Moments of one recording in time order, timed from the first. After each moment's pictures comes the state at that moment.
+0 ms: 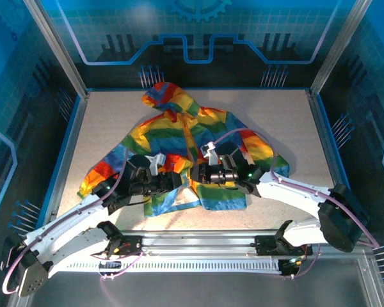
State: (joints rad) left arm -0.65 0.87 0.58 -0.31 0.38 -1.00; right arm 0.80 1.33 0.75 0.05 -0.45 0.91
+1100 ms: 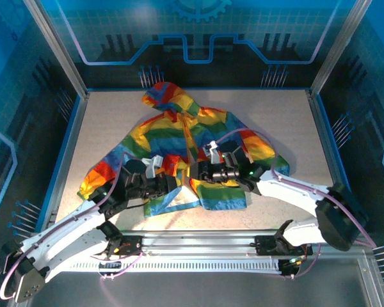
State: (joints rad) left arm -0.66 0.78 0.52 -0.27 0.36 -1.04; right arm 0.74 1.30 0.75 -0.02 -0.49 0.89
